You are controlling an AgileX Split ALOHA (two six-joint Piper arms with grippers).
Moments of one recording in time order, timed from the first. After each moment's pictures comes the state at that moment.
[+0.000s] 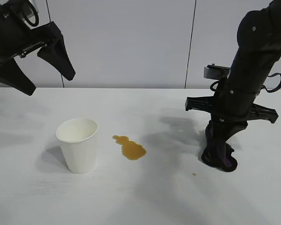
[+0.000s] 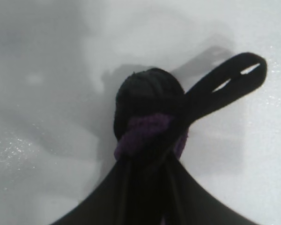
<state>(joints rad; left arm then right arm) -0.16 1.83 -1.35 -0.58 0.90 0.38 0.23 2.01 -1.24 0.01 0.61 0.31</state>
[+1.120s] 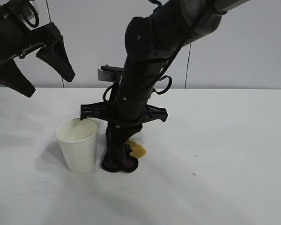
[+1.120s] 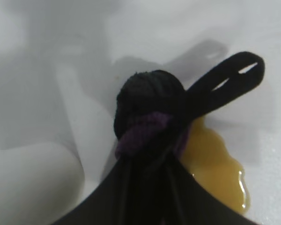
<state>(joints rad) -0.16 1.83 -1.35 -0.58 0.92 0.38 0.62 2.27 -1.65 0.08 0.63 0.27</state>
